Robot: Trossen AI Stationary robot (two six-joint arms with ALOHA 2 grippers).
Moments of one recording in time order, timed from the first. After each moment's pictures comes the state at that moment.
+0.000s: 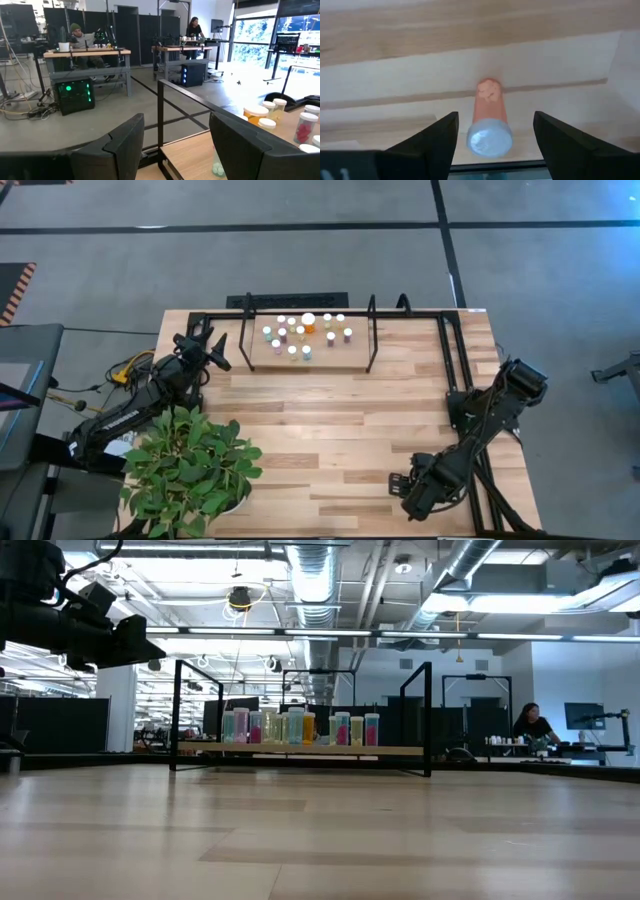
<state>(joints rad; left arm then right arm) 0.57 0.02 0.02 0.04 -0.50 -0.01 0.85 1.67 1.05 -0.71 -0.10 2.59</state>
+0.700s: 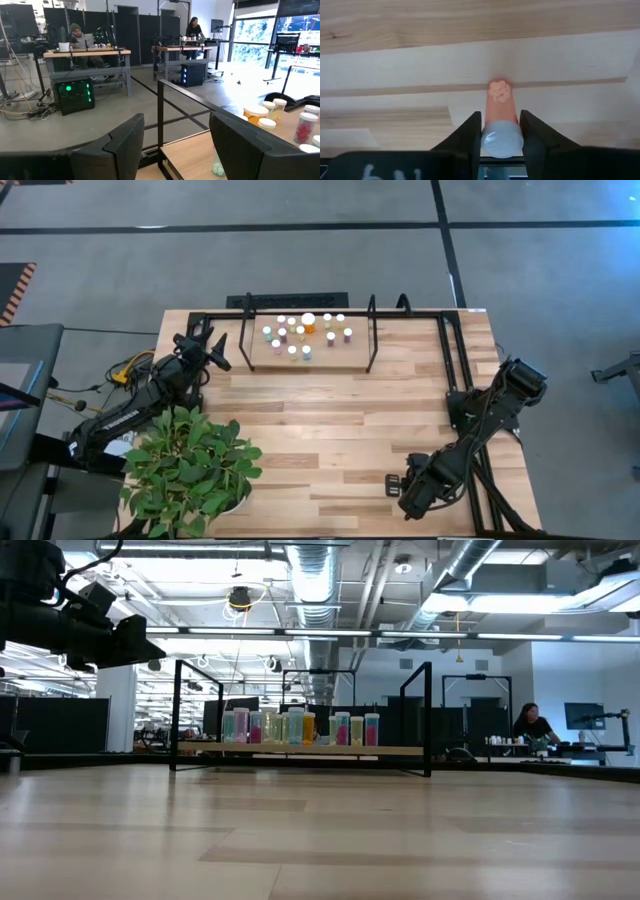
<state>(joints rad) 0.57 0.02 0.02 0.04 -0.50 -0.01 0.82 1.67 1.05 -0.67 -0.11 2.51</state>
